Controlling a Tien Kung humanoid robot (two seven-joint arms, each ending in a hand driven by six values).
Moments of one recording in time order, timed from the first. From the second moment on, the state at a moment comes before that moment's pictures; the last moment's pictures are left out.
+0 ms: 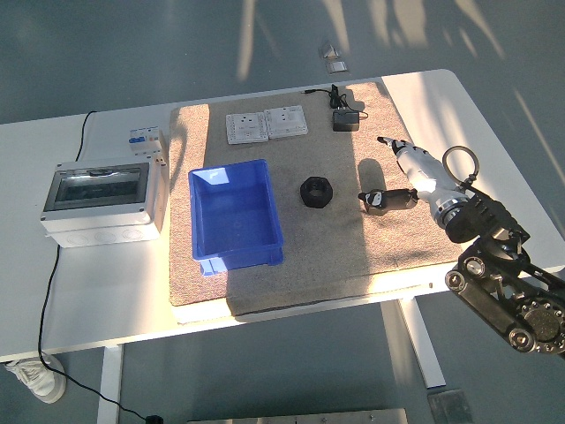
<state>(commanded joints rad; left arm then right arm) -0.04 0.02 -1.66 -0.18 1.60 0.11 0.10 0.46 -0.23 0.89 1.28 -1.97 -0.13 -0.33</state>
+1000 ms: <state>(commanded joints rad) -0.04 0.03 -1.66 -0.18 1.61 0.11 0.10 0.54 -0.17 0.74 0.97 -1.97 -0.20 -0.25</state>
